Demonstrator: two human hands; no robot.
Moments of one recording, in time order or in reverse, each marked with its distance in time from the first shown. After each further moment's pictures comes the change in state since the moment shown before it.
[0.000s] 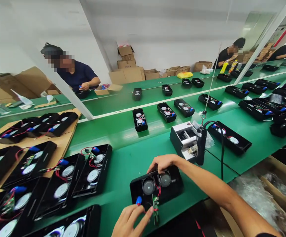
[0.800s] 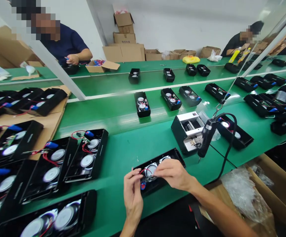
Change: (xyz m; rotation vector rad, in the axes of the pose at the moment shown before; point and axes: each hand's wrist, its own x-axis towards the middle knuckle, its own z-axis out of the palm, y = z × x) left_hand 0.008 0.015 0.081 -0.531 0.439 -0.950; right_hand -0.062 0.016 0.106 -0.323 0.890 -0.687
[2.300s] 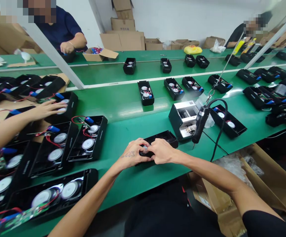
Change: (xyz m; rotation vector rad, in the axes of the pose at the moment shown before) left_hand 0.117 0.018 0.005 0.333 -0.998 0.337; right_hand 0.046 0.000 0.001 -0.451 -0.696 0.277
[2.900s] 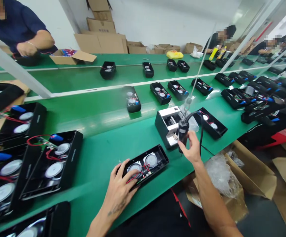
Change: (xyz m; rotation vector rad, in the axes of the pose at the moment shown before) left_hand -0.045 0.016 0.060 0.260 0.376 0.175; right_hand -0.118 0.111 0.012 0.371 1.189 0.490
